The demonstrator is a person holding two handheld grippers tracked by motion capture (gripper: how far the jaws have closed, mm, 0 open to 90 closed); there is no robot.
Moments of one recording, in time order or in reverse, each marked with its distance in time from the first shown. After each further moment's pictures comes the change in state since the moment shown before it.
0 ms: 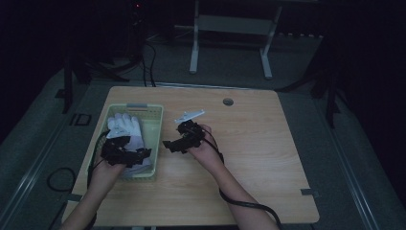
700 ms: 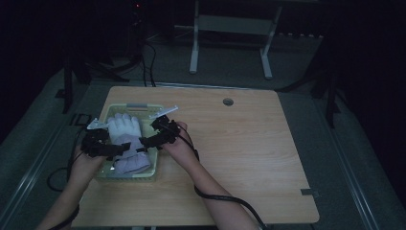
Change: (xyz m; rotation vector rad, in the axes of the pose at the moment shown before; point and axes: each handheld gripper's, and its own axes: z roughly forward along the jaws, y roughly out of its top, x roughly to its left) left arm 0.068 -0.011 -0.013 0.052 0.113 -0.079; right arm 0.034 0.040 0.056 -0.003 0.028 0.019
